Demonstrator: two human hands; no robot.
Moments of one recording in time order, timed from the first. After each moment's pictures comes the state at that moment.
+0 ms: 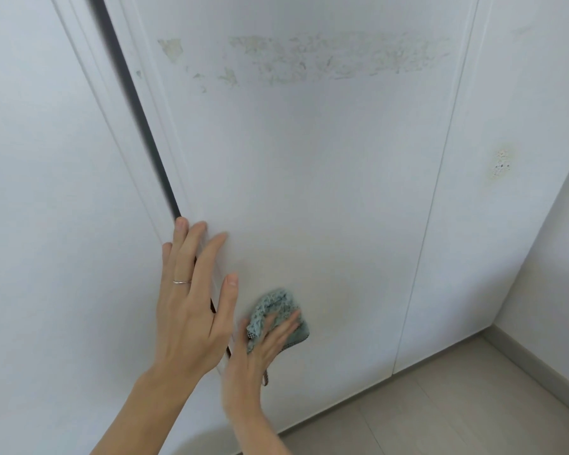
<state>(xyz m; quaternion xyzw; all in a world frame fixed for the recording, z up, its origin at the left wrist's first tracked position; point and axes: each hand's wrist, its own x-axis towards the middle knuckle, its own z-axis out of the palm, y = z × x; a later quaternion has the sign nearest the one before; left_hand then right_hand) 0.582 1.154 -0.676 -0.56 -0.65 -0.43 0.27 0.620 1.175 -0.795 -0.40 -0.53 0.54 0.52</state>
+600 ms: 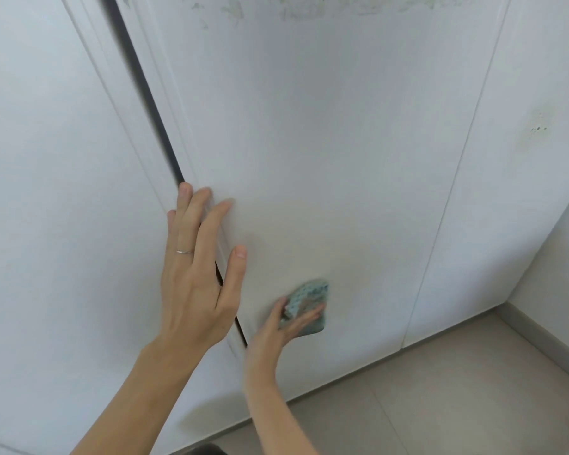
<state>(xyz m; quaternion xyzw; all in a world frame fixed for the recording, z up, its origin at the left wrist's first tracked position) 0.580 1.154 -0.677 -0.57 -0.64 -0.44 0.27 0.615 1.199 -0.809 -0.45 -0.29 0.64 0.55</state>
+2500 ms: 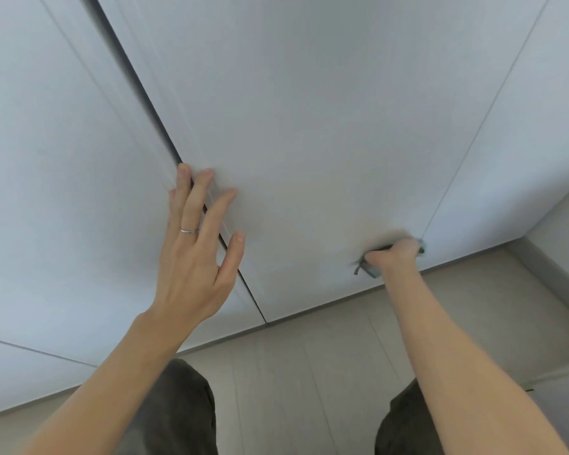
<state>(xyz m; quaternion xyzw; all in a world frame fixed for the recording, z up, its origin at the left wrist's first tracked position) 0.582 1.135 -0.781 -0.60 -0.70 -0.34 0.18 0.761 1.397 -0.917 -0.50 0.01 0.76 0.40</state>
